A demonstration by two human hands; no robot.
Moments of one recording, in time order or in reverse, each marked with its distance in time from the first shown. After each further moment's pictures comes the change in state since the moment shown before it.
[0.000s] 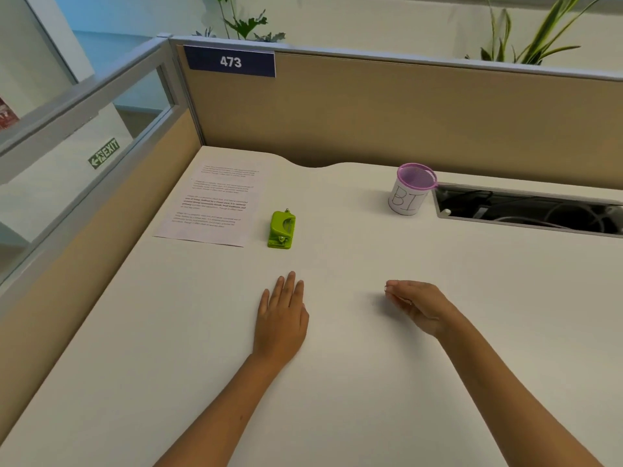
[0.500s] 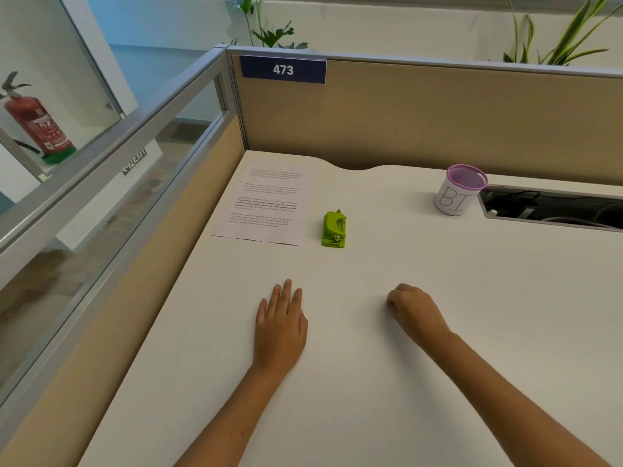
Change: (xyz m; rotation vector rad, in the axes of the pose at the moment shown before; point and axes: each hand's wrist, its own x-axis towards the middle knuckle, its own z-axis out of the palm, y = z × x) left_hand -0.042 -0.105 -0.029 0.004 0.089 -0.075; right_hand -0.022 0.056 0.111 -1.764 0.060 -0.735
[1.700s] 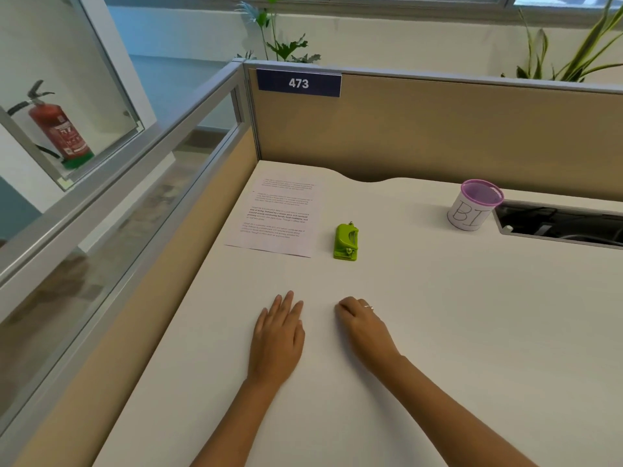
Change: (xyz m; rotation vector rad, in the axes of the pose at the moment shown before) left_hand 0.003 -0.022 -0.011 -0.087 0.007 0.013; right_hand 0.019 -0.091 0.027 0.218 0.042 -0.146
